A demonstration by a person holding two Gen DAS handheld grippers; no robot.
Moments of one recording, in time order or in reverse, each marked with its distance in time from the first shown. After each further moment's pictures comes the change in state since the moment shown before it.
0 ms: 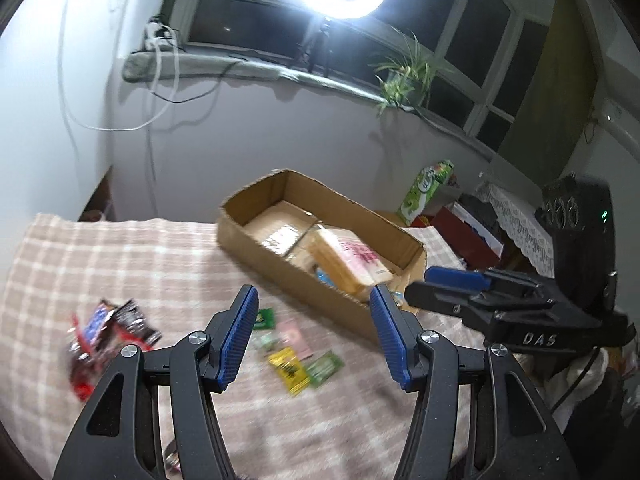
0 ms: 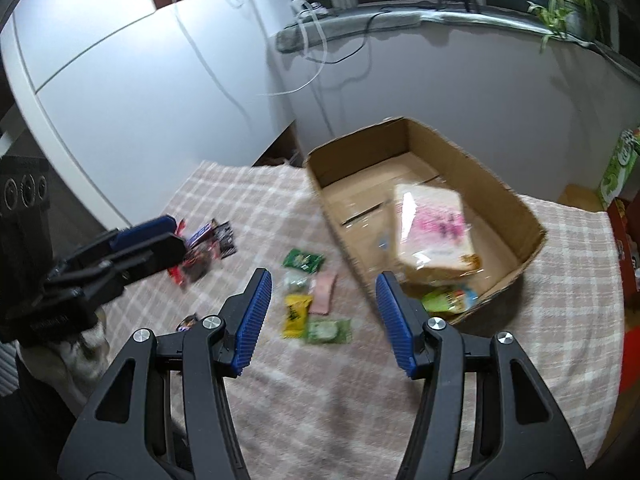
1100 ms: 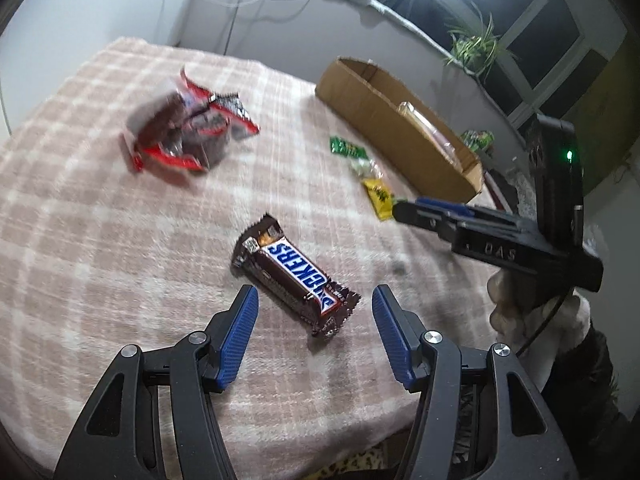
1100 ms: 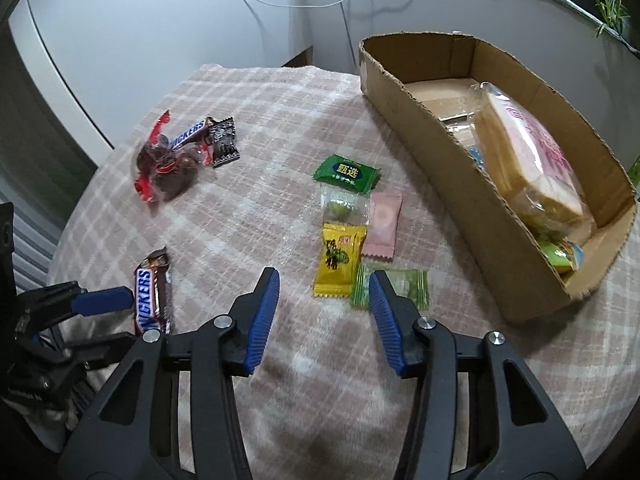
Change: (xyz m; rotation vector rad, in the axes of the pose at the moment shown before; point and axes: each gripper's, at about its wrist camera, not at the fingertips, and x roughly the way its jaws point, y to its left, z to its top) left arm -0.023 0.074 -0.133 -0.254 0.217 0.037; right arm 0.102 0.047 -0.053 -0.112 0.201 -0.058
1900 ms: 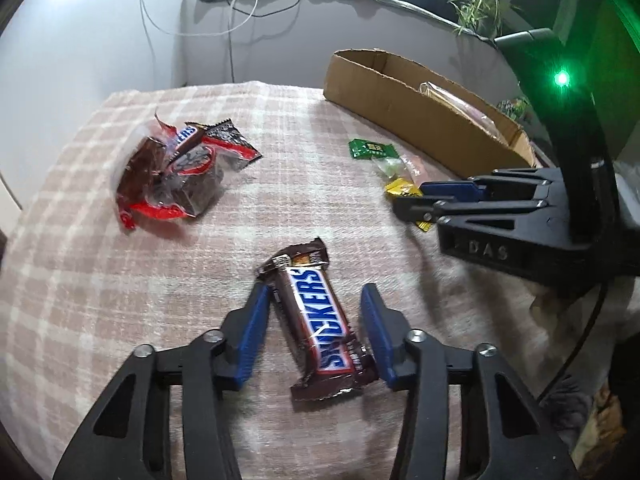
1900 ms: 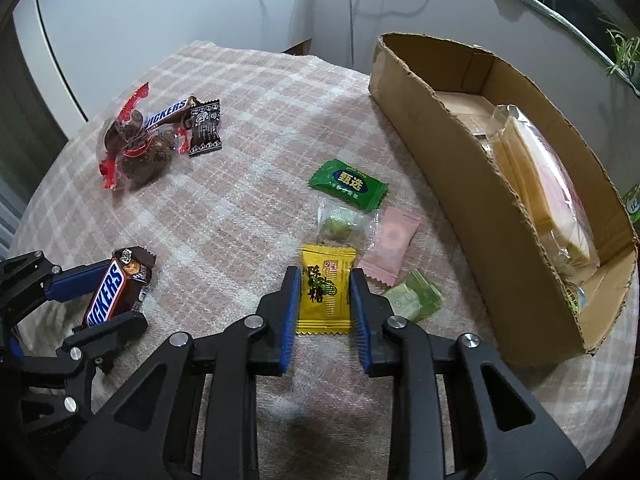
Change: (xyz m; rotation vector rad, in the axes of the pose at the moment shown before) left arm 0.031 -0.025 0.008 0.200 -0.065 0.249; right arm 0.029 0.016 0.012 -0.104 0.007 -0.116
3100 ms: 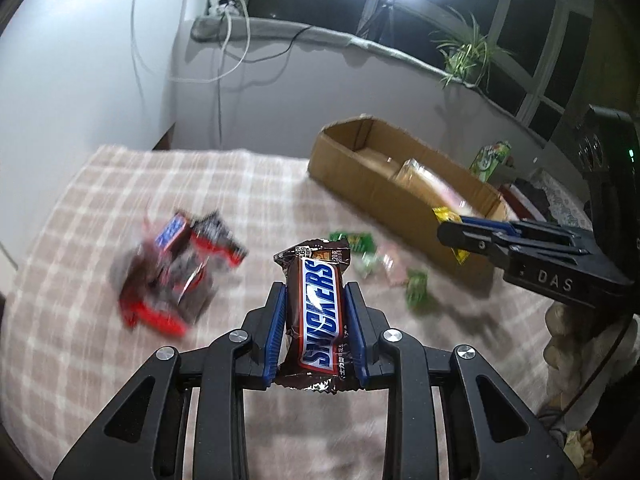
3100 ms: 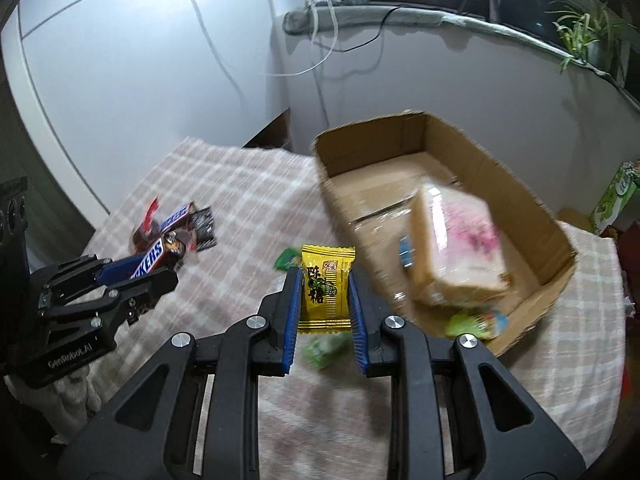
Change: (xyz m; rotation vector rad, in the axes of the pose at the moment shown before) left arm -0.018 0.000 0.064 -0.031 -0.128 -0.091; right arm -0.080 -0.060 0.018 0.150 -0.194 0.052
